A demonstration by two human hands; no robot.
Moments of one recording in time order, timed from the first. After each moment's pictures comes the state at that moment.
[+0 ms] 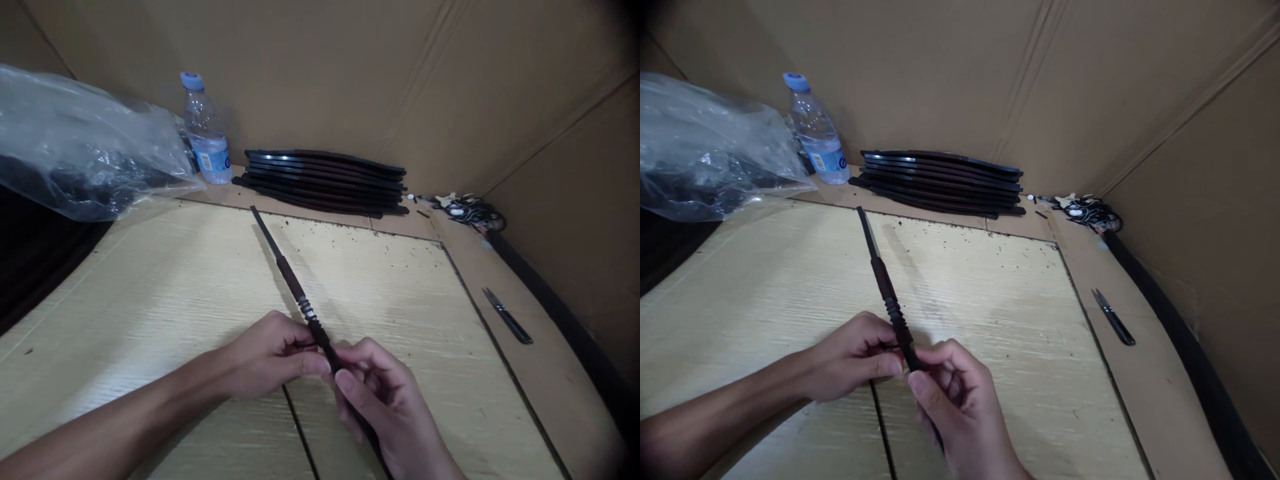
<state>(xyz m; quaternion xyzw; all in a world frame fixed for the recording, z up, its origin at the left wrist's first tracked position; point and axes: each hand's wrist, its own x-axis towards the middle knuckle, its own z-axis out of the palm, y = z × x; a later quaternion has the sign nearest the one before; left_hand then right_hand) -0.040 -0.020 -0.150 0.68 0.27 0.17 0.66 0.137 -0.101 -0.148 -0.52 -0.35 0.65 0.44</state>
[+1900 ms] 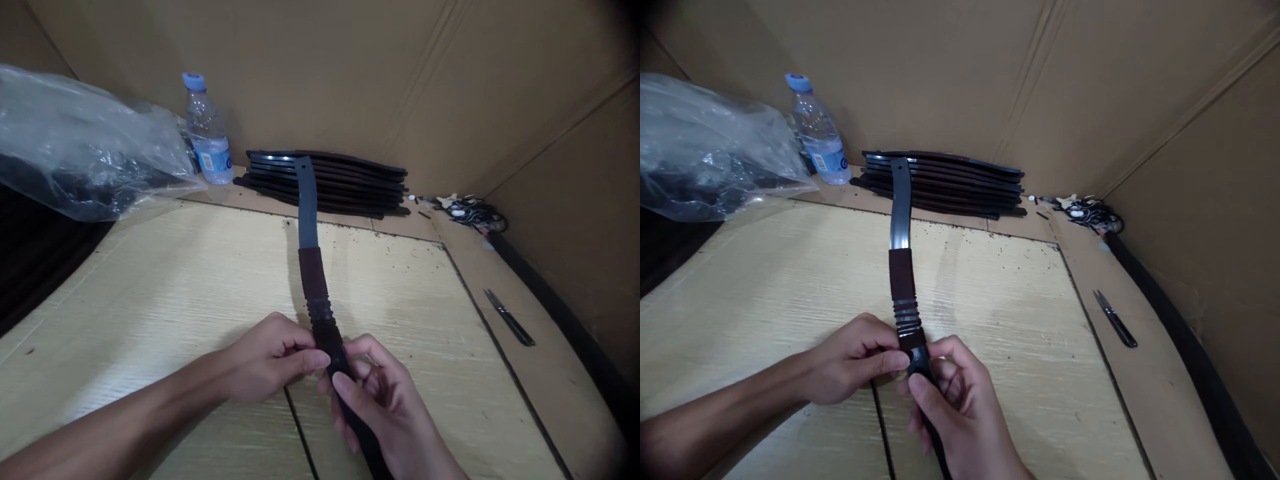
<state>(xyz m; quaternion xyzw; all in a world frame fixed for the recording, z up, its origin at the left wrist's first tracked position) -0.041 -0.022 -0.152 0.69 0.26 0.16 0.66 0.136 -0.100 -0.148 -0.47 -0.34 0.69 0.42</state>
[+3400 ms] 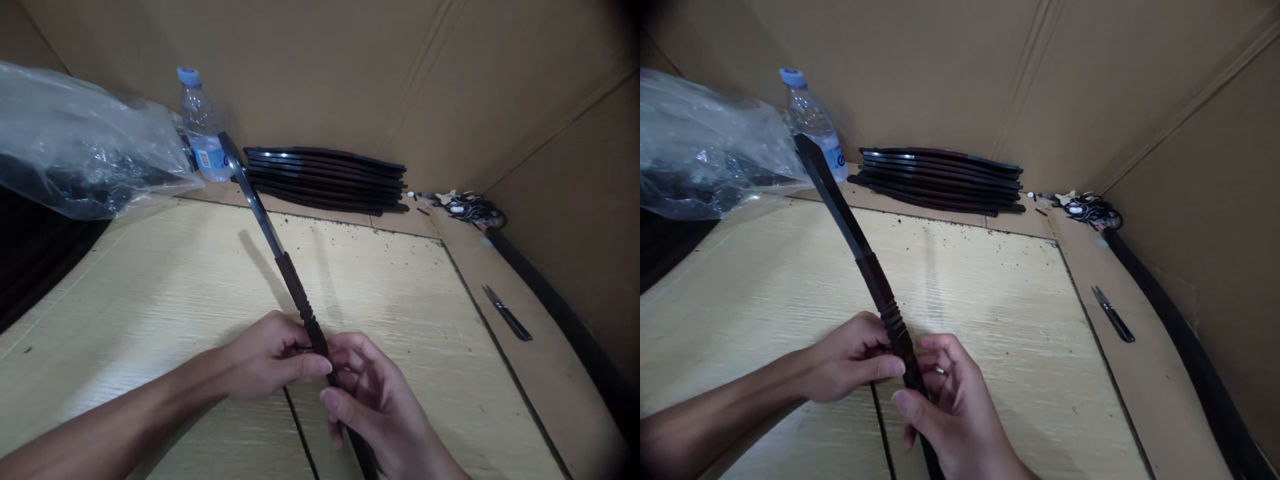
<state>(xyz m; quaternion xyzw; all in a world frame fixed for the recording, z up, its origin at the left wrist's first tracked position) -0.039 -0.021 -0.147 0.69 0.22 0.18 0.67 0.132 -0.103 -0.150 -0.44 -0.30 0.72 0.44</state>
